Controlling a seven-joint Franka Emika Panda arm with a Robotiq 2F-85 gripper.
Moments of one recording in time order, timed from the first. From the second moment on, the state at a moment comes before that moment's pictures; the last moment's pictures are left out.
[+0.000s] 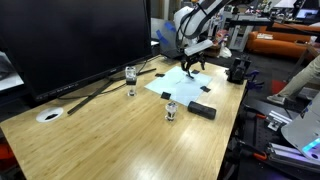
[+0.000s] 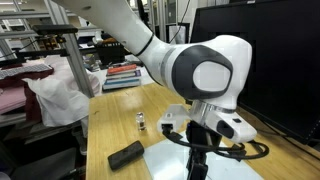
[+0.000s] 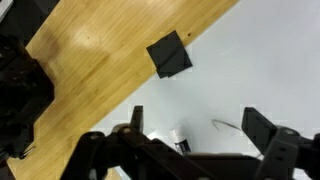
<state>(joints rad) -0.06 0.44 -0.13 -1.95 -0.16 2.04 0.62</state>
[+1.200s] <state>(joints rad) -0.17 0.59 -0.15 -1.79 -0.08 2.04 0.03</state>
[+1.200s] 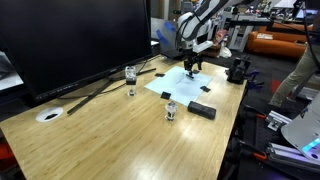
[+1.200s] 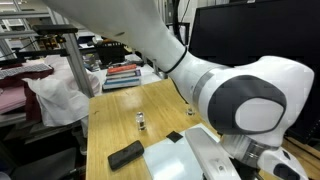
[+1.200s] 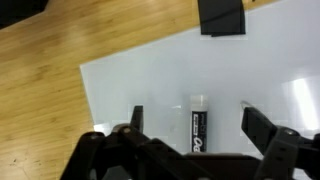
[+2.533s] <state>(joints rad) -0.19 0.75 -0.15 -1.63 -0.05 2.08 0.01</state>
